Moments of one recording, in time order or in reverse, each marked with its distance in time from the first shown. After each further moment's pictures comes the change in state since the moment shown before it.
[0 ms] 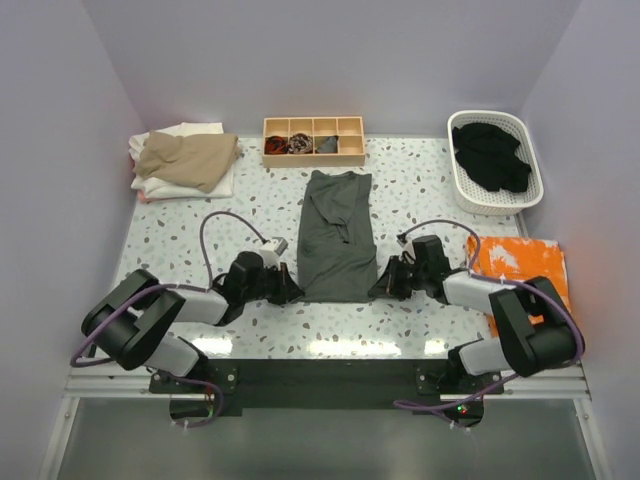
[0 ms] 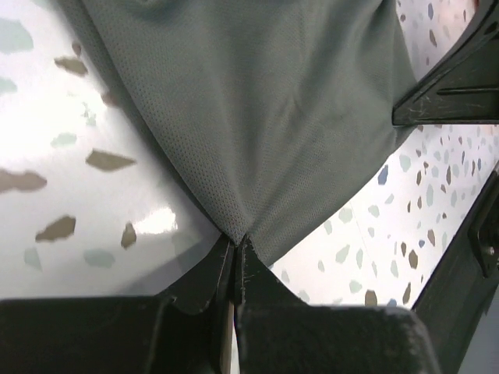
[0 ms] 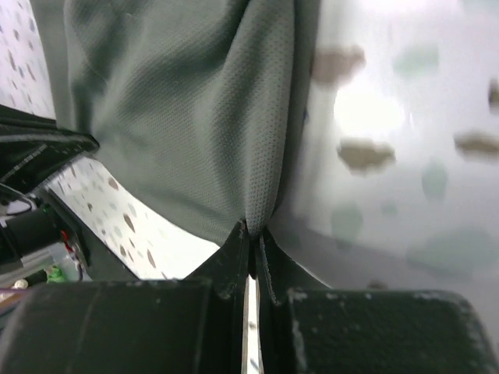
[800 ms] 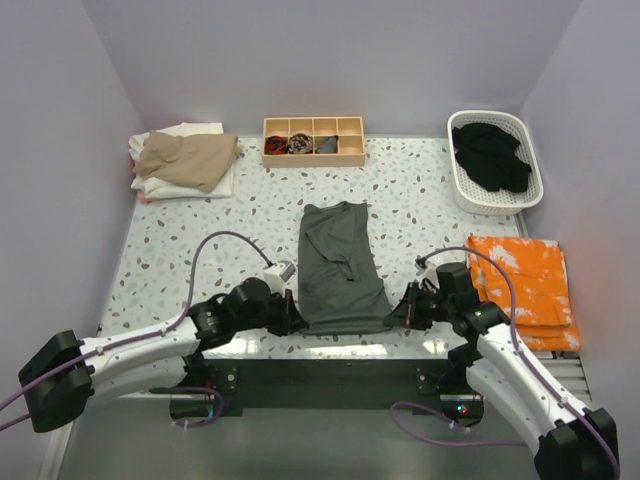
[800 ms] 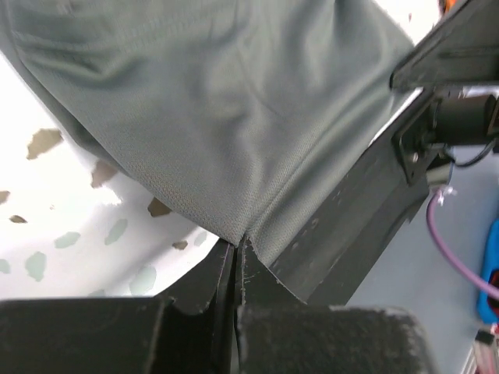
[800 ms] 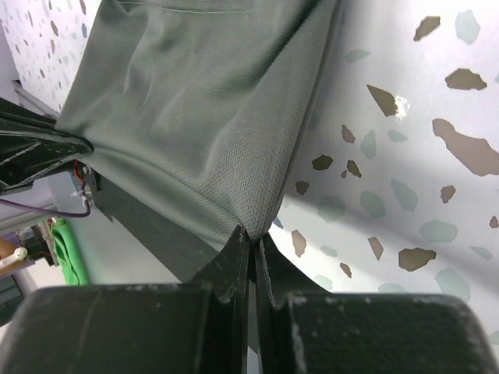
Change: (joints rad) left arm -0.365 -0.568 -0.008 -0.600 -0.182 -0.206; right arm 0.009 -0.774 -0.143 -0.633 -0.011 -0.007
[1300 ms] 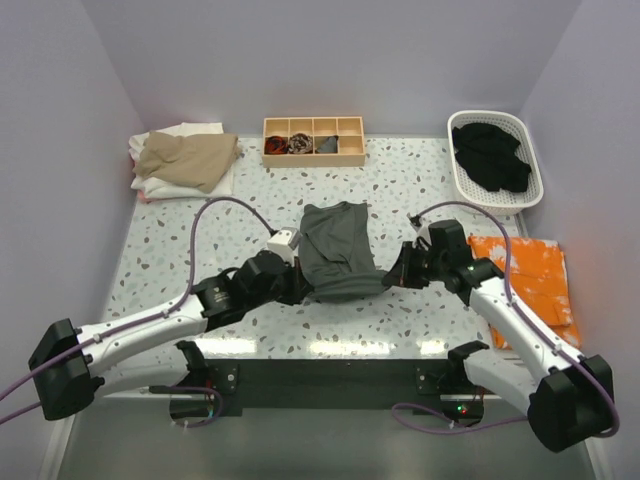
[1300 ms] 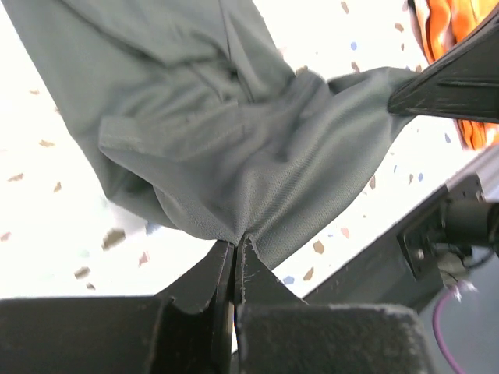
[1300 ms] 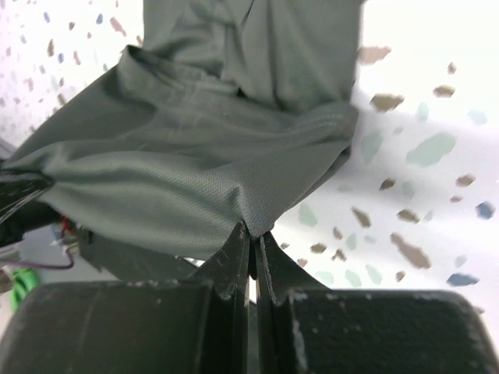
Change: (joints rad) left arm -0.003 0.088 0.322 -0.218 -0.264 0.061; right arm 0.000 0.295 0.332 0.005 0.135 -0.117
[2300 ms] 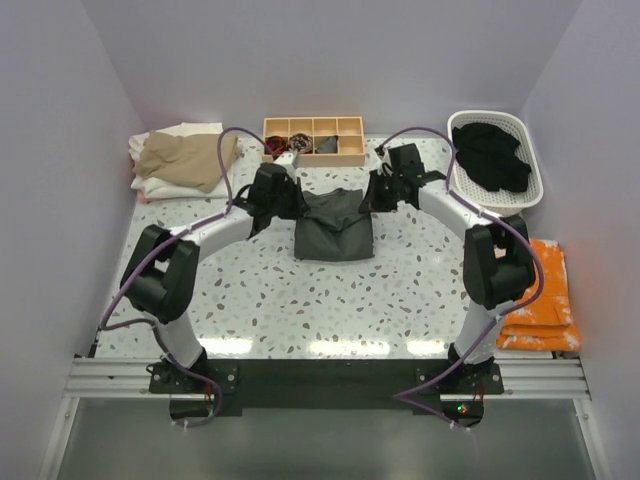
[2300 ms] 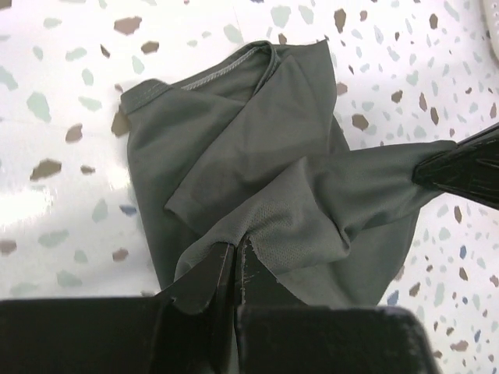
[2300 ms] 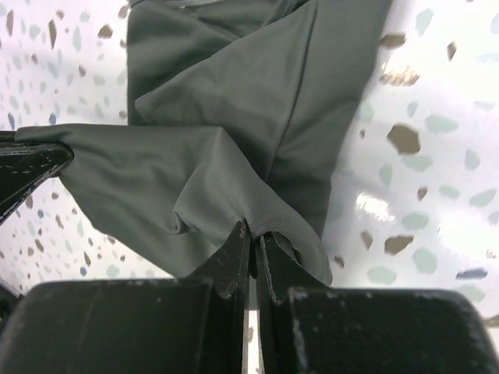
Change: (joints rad) left arm 0.480 0.700 0.489 0.200 0.211 0.273; right arm -0.016 0.830 0.702 0.105 0.100 -0.136
